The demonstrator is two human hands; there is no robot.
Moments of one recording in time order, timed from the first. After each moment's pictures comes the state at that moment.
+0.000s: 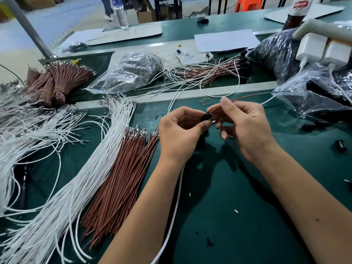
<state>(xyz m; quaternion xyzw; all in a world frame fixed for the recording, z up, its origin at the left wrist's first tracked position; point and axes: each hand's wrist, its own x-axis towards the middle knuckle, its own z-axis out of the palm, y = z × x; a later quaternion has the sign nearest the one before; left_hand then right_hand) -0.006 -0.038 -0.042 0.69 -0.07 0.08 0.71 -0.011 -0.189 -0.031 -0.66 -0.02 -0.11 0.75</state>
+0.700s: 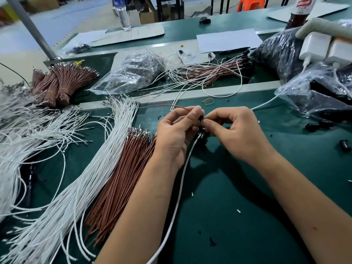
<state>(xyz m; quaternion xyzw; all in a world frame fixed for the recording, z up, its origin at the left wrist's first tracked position) -0.004 -0.030 -0.027 0.46 0.04 -0.06 0.88 -0.020 -0.182 -0.027 -0.83 -0.14 -0.14 0.52</state>
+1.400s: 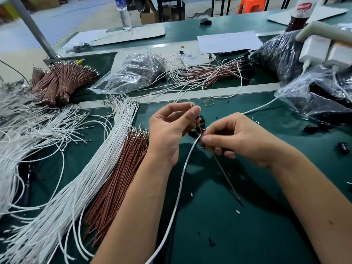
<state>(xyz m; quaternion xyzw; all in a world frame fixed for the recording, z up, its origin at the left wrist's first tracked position) -0.005 -0.019 -0.019 0.53 -0.01 -0.01 0.85 -0.021 -0.200 -0.023 -0.75 -0.15 0.15 0.62</state>
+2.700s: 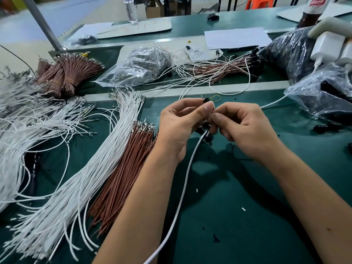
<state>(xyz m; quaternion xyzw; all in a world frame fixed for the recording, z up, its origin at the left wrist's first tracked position) -0.008 -0.020 -0.016 0.53 -0.03 -0.03 0.84 -0.018 -0.185 -0.030 -0.76 -0.16 -0.05 0.62</state>
